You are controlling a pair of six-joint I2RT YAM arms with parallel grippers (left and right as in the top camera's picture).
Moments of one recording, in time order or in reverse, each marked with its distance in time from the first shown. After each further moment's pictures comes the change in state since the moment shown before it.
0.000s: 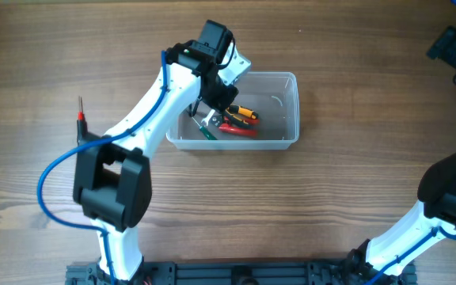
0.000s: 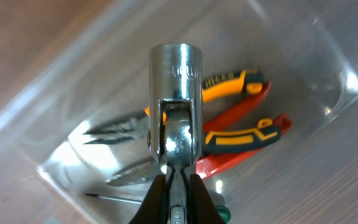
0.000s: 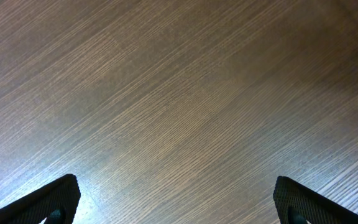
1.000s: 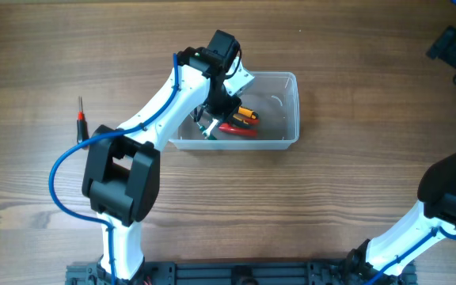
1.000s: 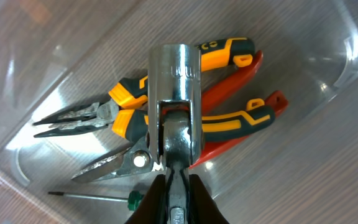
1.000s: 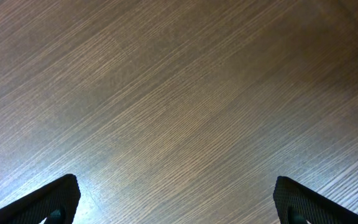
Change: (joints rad) left arm -0.026 0.050 -0.001 -0.055 0.006 0.003; right arm 0.000 0.000 0.000 0.000 0.000 0.000
